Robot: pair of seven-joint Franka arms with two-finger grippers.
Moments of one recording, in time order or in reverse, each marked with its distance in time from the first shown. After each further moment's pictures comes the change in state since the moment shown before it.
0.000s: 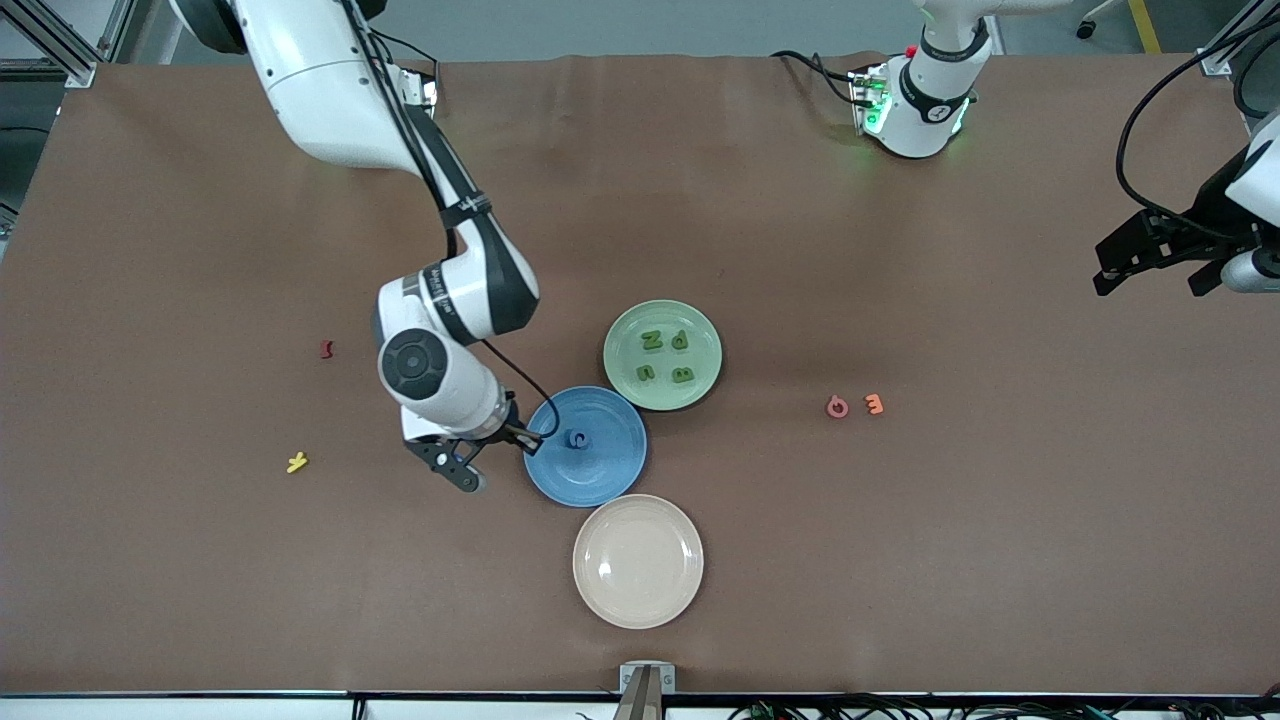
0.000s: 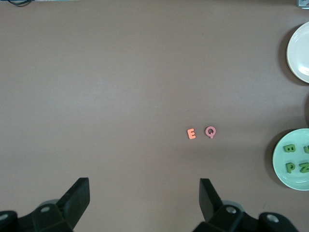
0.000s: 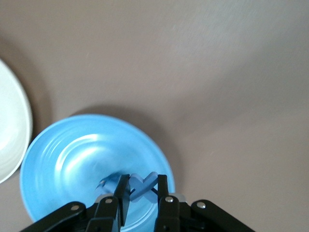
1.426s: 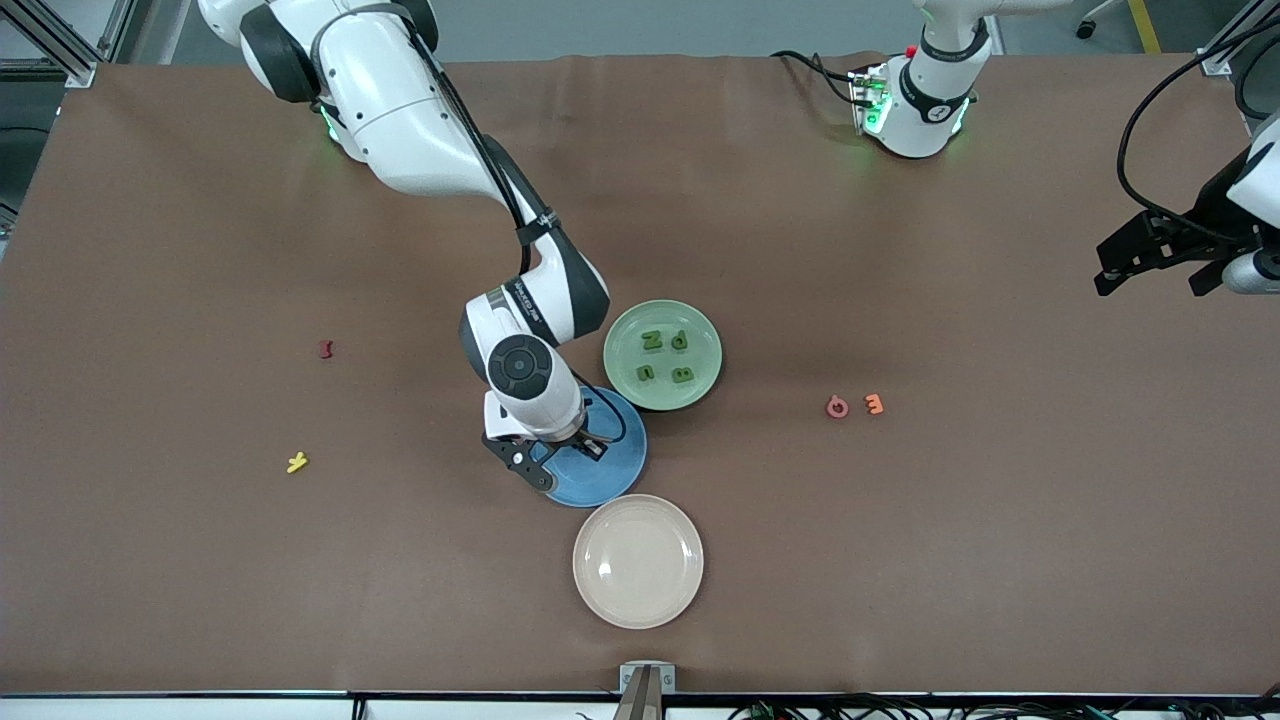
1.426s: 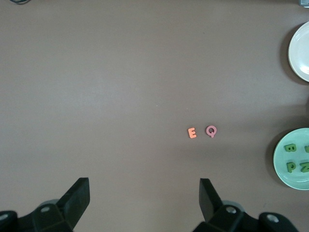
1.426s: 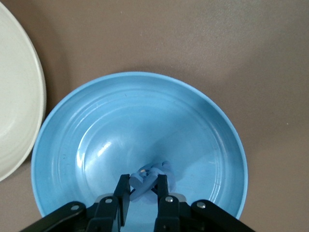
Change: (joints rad) left arm 0.002 0.002 0.002 0.000 0.000 -0.004 0.000; right arm 0.081 0.197 -0.004 0.202 -0.023 0.011 0.154
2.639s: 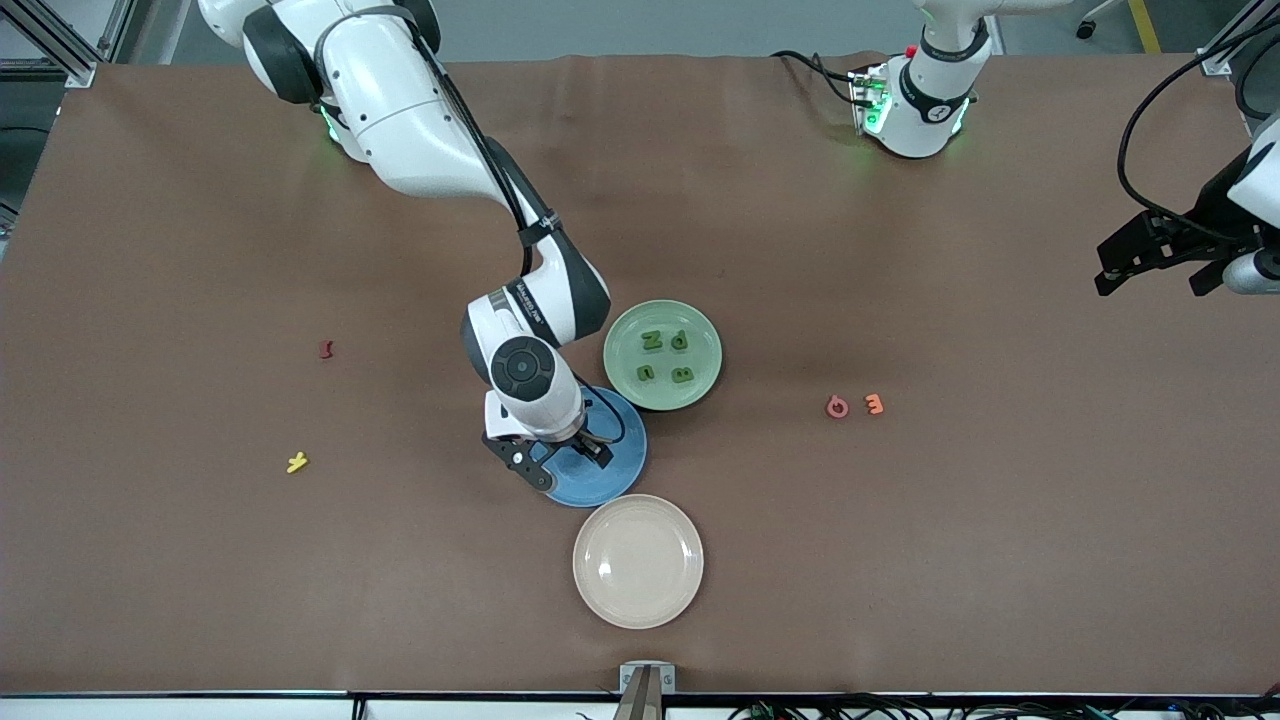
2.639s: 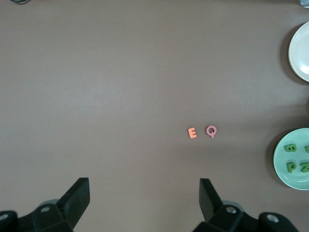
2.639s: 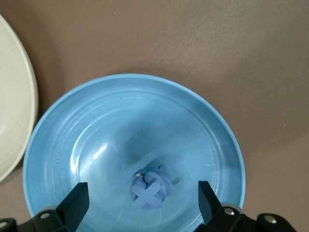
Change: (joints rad) left arm 0.000 0.000 0.000 0.000 0.000 0.000 0.000; right arm 0.004 0.007 -0.014 0.007 0.000 -0.004 0.011
